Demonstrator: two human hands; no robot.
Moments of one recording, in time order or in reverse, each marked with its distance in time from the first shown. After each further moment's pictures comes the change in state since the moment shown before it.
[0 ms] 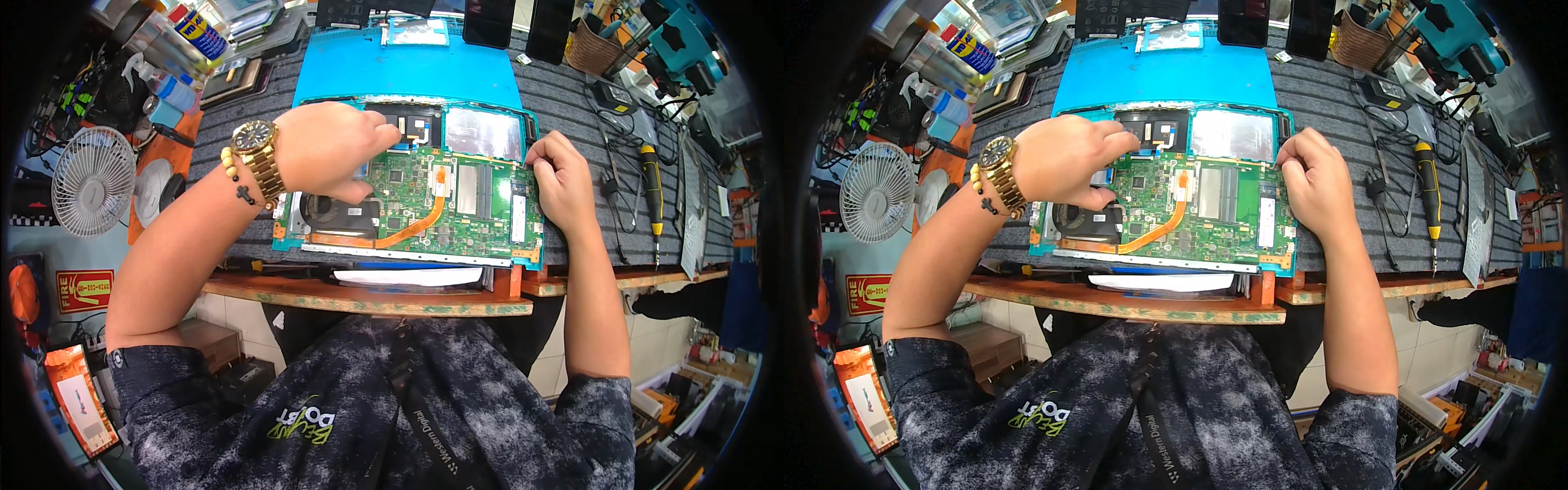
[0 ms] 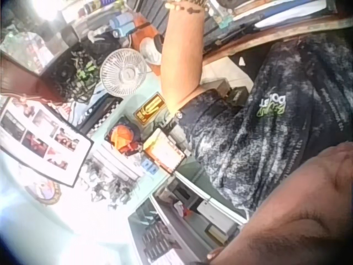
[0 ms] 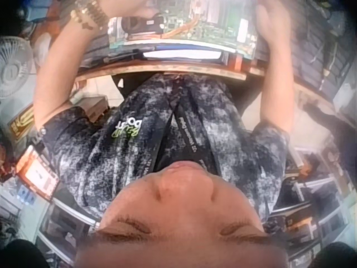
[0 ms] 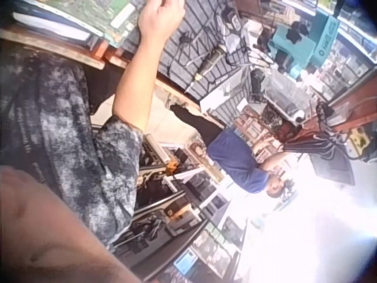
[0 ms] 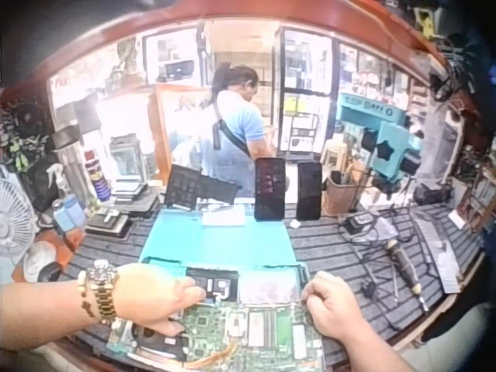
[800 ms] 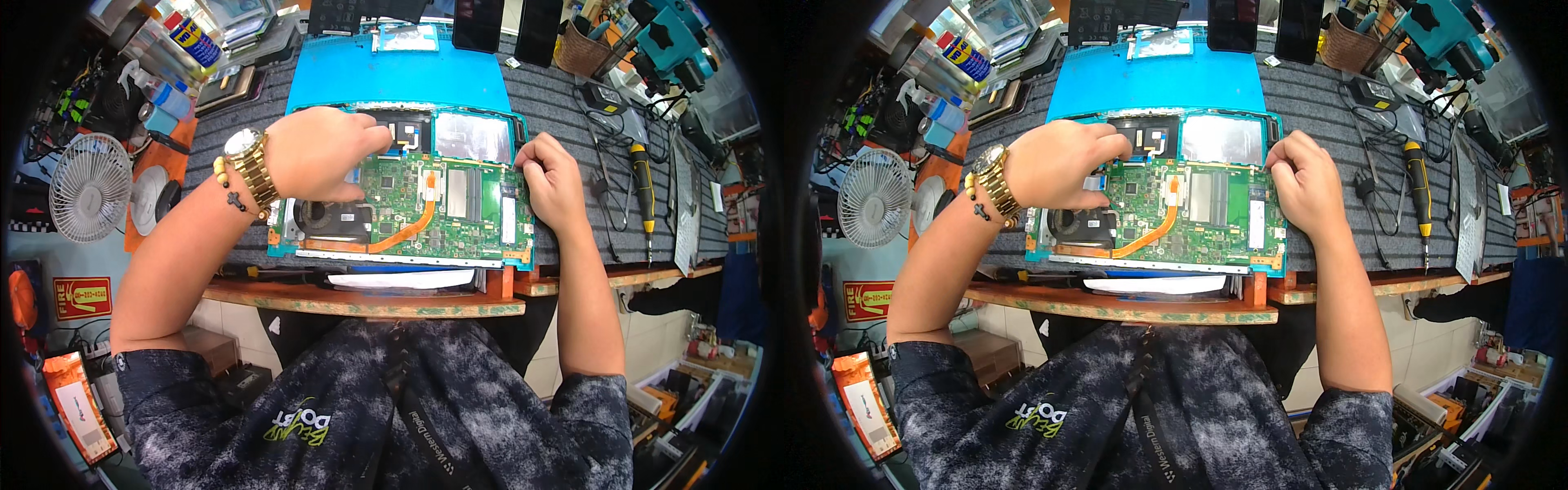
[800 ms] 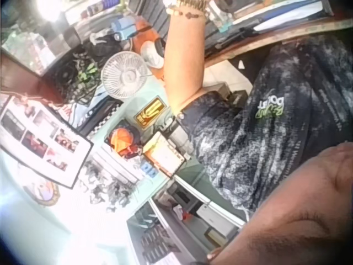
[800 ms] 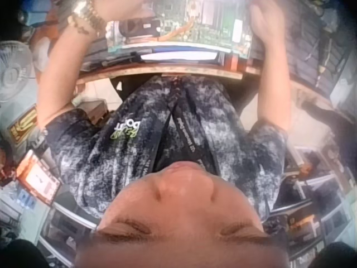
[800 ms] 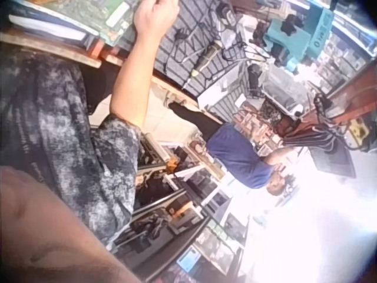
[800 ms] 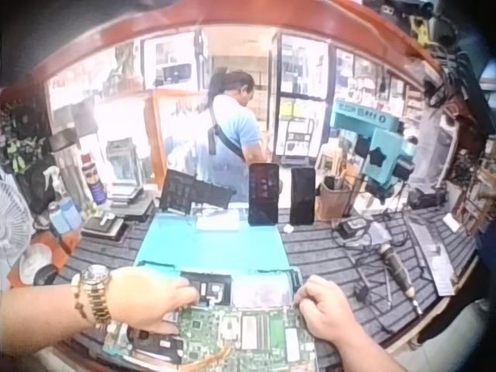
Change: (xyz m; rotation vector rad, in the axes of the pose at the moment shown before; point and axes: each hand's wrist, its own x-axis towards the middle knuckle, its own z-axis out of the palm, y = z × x) left_hand 0.003 0.003 -0.005 -0.022 -0.019 -0.062; right_hand 0.001 0.002 -0.001 0.031 0.006 -0.004
